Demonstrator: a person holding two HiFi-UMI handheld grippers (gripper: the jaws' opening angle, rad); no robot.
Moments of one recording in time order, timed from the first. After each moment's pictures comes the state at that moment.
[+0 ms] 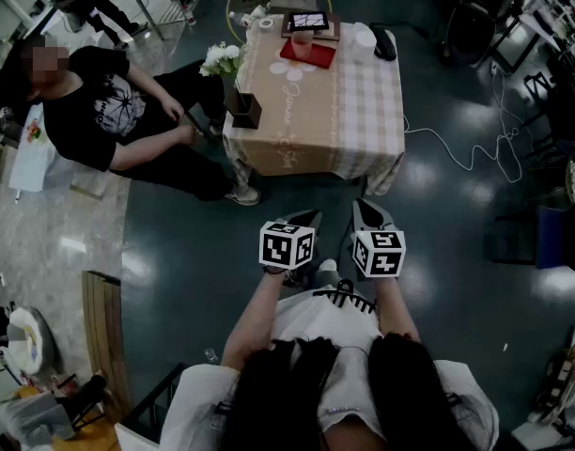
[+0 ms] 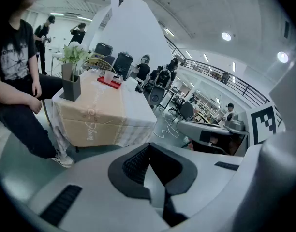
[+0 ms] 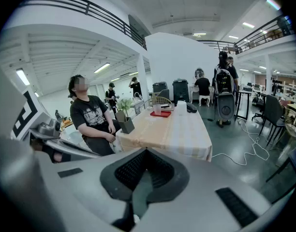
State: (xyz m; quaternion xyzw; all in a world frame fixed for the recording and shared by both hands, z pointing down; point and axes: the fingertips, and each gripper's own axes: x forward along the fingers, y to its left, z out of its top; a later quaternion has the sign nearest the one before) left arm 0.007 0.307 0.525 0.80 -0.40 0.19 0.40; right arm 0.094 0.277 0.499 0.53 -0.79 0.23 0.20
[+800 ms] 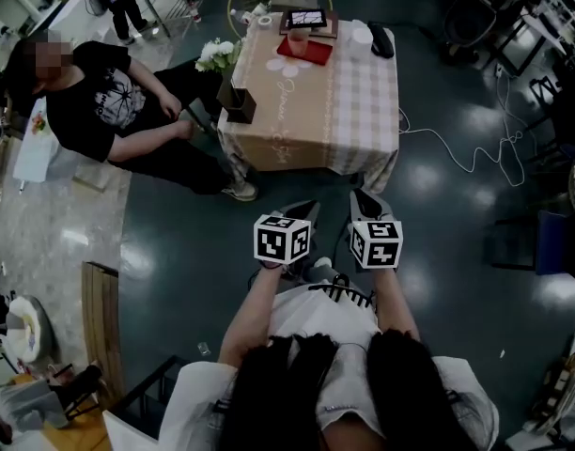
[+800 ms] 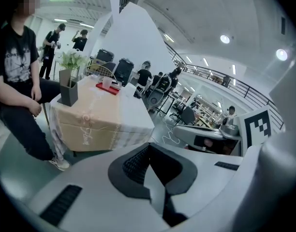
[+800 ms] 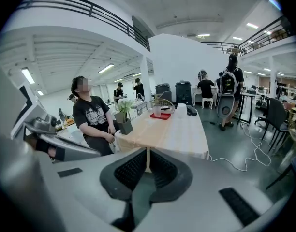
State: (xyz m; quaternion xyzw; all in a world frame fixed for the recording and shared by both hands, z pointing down) left arm 0.037 0.300 0.507 0.80 -0.42 0.16 0.39; right arm 0.123 0.267 0.492 0.52 -0.80 0.22 0.20
